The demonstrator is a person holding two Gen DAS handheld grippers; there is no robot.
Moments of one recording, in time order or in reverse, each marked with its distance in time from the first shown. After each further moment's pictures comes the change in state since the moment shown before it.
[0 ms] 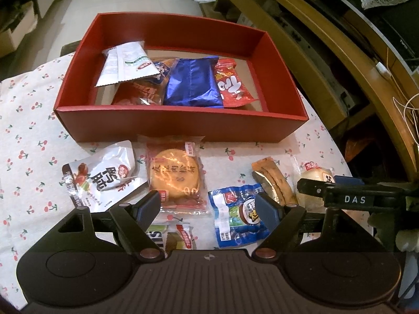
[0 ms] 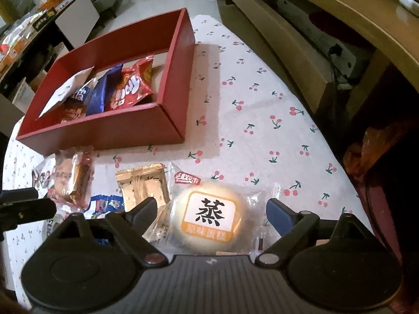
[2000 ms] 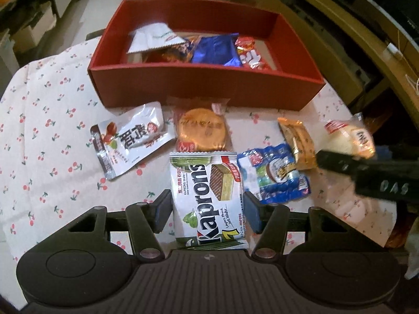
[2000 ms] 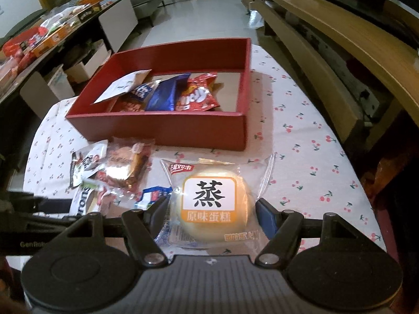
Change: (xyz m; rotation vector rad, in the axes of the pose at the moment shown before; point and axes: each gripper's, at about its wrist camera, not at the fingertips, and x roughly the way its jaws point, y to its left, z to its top) left arm -0.010 0.001 -0.042 0.015 -0.001 0.100; right arm -0.042 0.064 -0.028 -0.184 -0.121 0.048
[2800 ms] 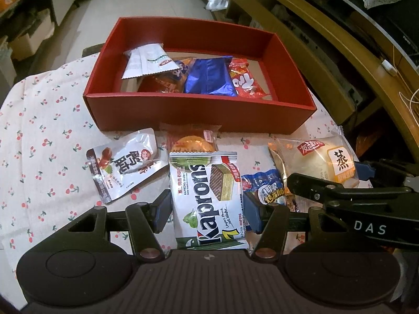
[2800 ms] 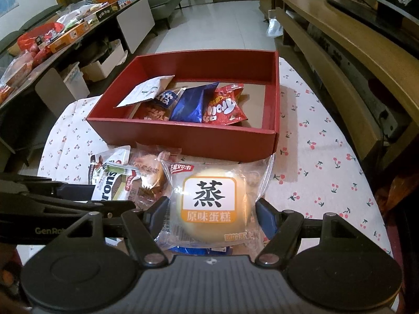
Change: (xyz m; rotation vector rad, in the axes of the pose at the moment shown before) left arm -0.006 -0.001 0.015 -0.016 -0.047 -0.026; right arm -0.002 0.019 0.011 -0.037 -0.023 0.035
